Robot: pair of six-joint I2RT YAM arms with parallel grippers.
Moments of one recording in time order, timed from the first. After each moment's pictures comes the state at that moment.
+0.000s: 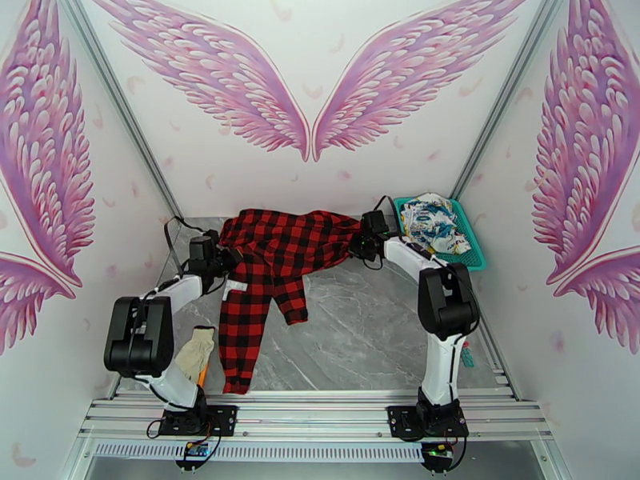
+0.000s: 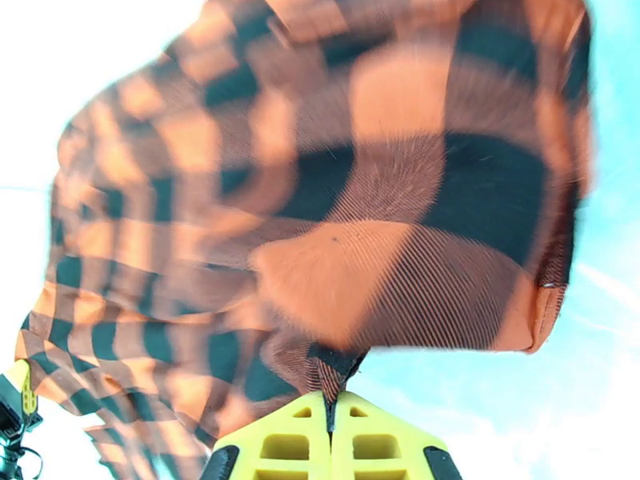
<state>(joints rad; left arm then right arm) 0.01 1.57 0.96 0.12 0.38 -0.66 0.20 1.94 1.56 -0.45 -0.22 0.55</state>
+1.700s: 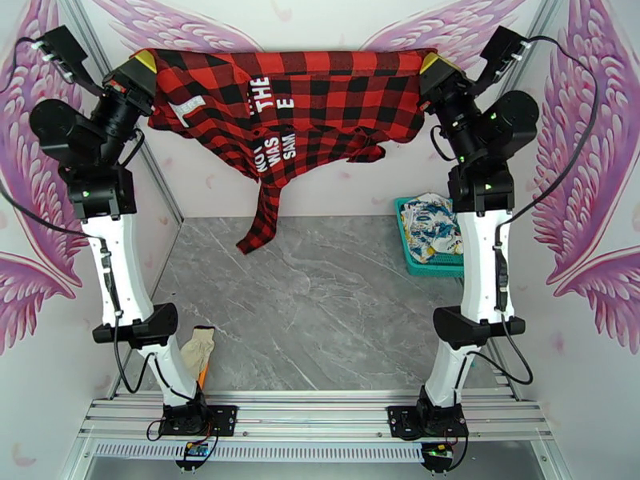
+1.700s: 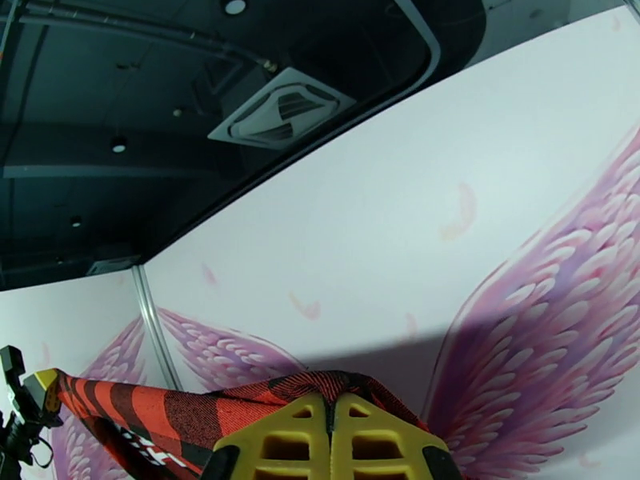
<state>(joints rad) 0.17 1.86 2.76 -0.26 0.56 -0.74 0.08 1.87 2.65 -0.27 -0.29 0.52</state>
